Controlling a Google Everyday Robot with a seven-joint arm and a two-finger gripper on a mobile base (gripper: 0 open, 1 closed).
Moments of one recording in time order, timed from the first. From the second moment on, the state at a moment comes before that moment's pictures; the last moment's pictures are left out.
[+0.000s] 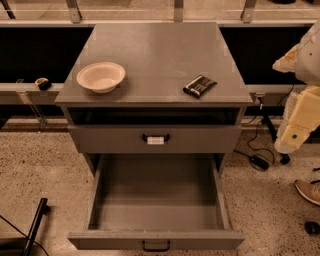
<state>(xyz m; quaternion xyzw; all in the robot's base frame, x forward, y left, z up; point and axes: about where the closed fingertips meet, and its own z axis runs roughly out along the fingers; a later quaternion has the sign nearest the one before) 0.438 -0.217 0.976 -0.60 0.78 -0.03 0.16</state>
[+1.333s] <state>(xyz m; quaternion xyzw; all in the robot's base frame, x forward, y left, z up) 0.534 -0.223 0.965 -0.54 0.82 -0.02 0.21</state>
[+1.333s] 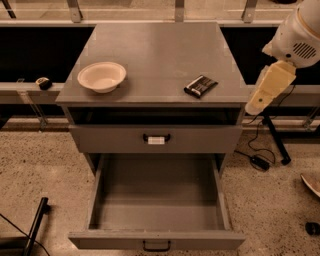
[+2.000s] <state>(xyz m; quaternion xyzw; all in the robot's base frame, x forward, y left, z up) 0.628 -0.221 0.940 -0.46 0.83 0.06 0.31</state>
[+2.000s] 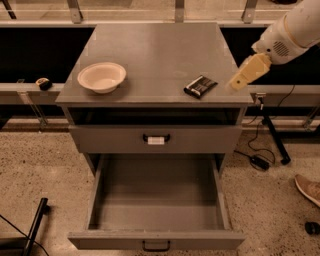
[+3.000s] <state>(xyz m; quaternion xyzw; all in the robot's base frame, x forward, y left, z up) 0.695 -0.153 0.871 -0.44 0.81 0.13 0.36</state>
